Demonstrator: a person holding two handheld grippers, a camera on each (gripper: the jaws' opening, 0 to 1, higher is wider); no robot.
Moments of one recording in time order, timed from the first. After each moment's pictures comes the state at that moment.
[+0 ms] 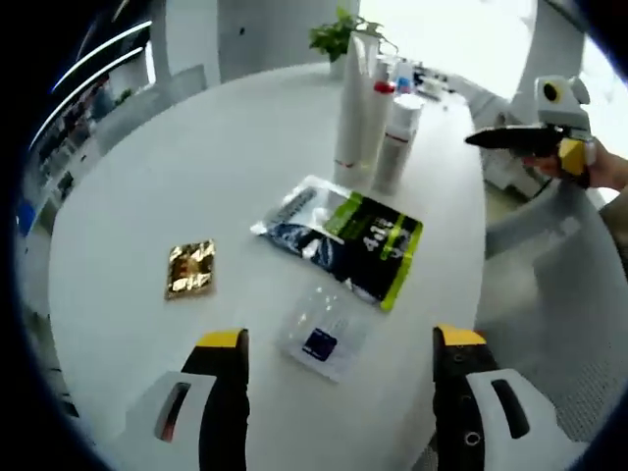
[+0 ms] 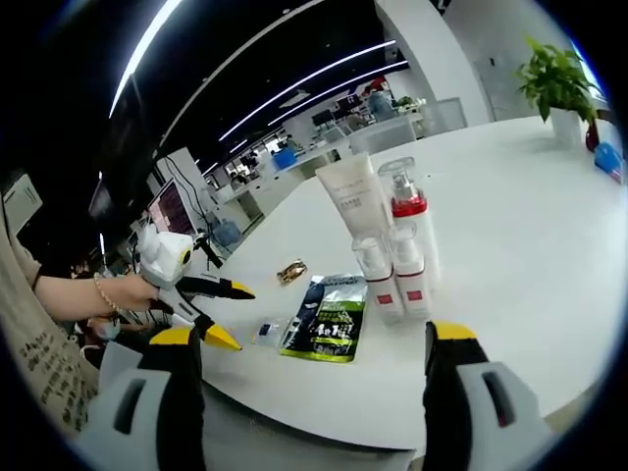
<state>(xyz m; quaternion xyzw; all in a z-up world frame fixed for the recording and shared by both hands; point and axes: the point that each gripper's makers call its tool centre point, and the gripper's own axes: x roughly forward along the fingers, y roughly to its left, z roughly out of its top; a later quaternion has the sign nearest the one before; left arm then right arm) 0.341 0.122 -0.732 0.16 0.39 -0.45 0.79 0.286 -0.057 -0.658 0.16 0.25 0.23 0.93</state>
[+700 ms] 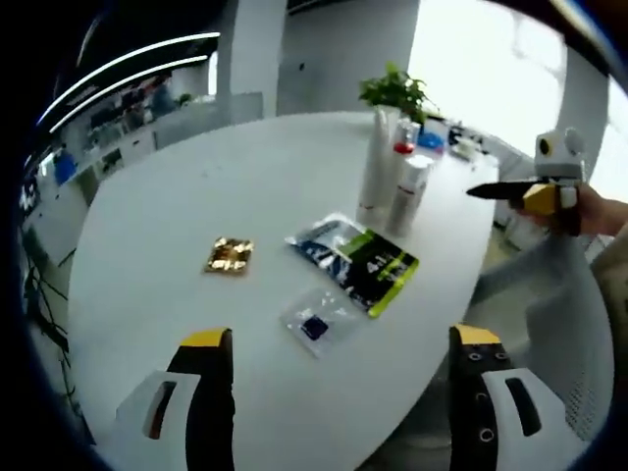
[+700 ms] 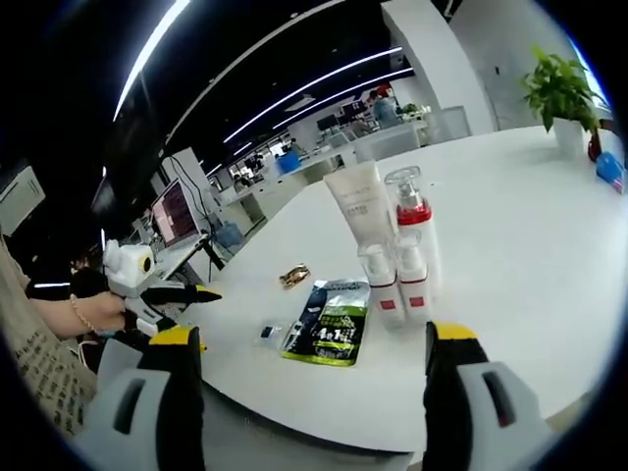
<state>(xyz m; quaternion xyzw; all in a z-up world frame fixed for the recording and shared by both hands) 0.308 0.156 -0.699 0.08 0.34 -0.38 0.86 0.283 -0.053 -0.652 0.14 0.23 0.24 0.93</state>
